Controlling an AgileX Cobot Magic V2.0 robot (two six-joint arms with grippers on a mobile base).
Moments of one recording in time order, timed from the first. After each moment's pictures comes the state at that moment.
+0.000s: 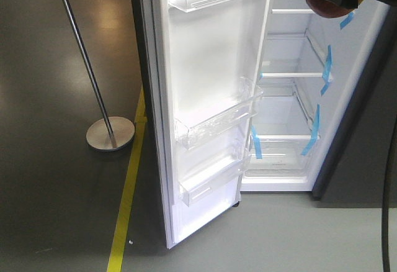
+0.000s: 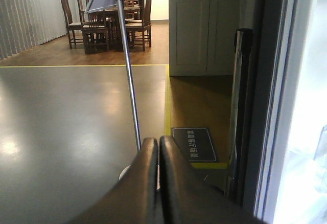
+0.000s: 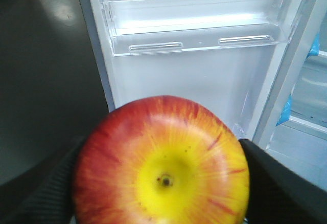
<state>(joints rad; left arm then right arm) 0.05 -0.01 0.02 0.35 0.13 -0.41 0.02 1.38 -1.57 0.63 0.84 -0.57</state>
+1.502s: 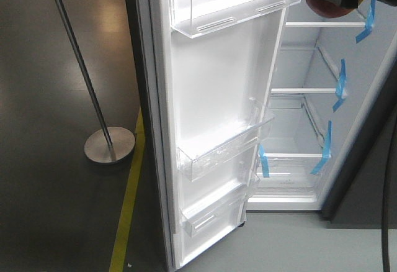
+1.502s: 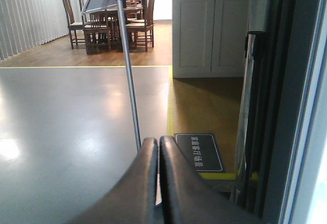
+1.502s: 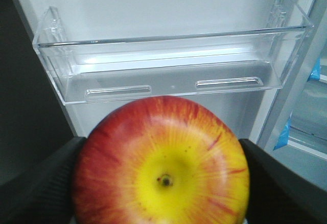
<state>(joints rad) 0.05 -0.01 0.02 0.35 0.13 -0.41 0.02 1.38 -1.57 0.63 0.84 -0.57</state>
